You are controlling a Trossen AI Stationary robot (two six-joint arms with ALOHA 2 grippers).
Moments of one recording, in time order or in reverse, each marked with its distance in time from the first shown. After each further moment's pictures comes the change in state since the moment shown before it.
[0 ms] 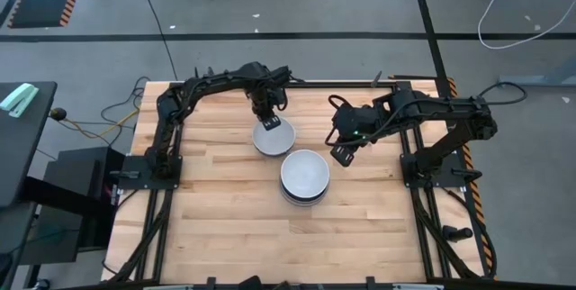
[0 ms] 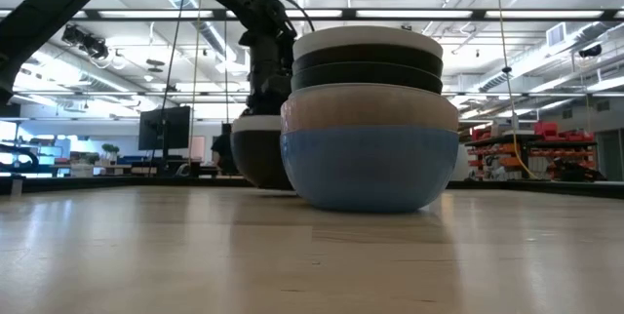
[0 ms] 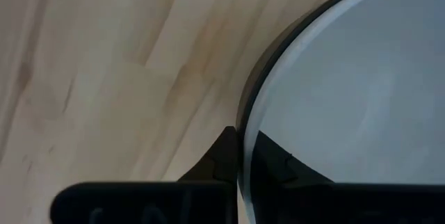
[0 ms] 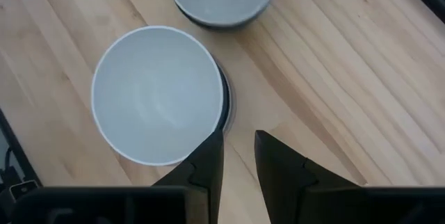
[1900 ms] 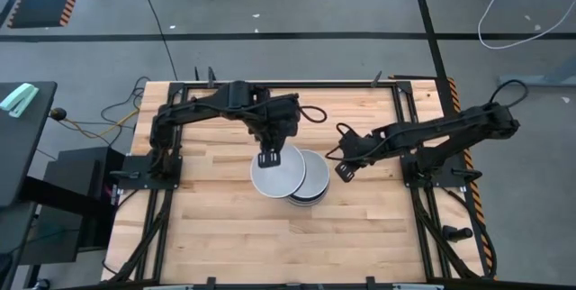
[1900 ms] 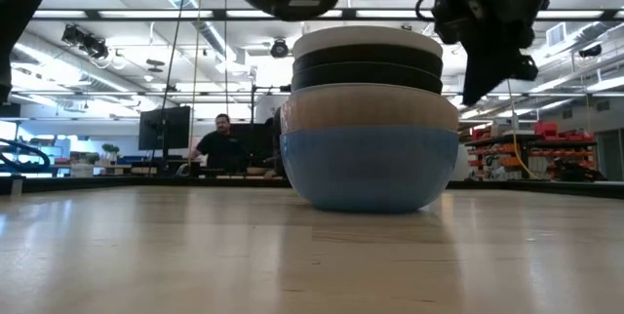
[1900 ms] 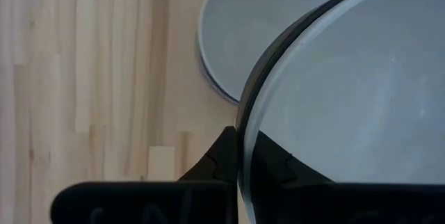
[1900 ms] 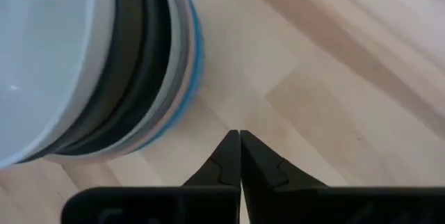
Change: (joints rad) left arm -0.478 -0.111 0.610 -0.401 -0.109 -0.073; right arm -0.002 -0.232 -0.830 0.598 -0.058 0.161
